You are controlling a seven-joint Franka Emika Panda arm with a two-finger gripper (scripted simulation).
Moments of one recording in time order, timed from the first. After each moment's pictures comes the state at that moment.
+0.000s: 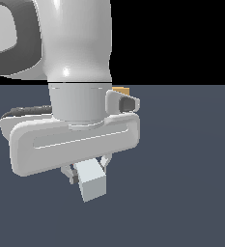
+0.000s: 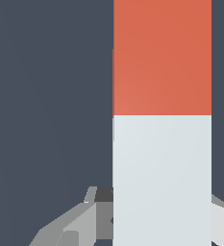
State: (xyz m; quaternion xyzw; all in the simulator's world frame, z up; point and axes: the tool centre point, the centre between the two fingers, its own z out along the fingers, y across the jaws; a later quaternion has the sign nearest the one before) arm -0.044 -0.111 0.041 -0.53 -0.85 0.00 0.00
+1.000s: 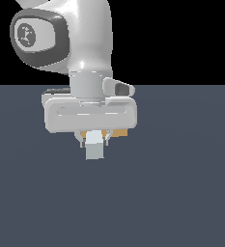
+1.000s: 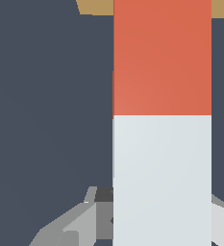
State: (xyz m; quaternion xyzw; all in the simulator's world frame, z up) arm -0.043 -0.027 0.059 -0.65 -0.76 0.00 0.00
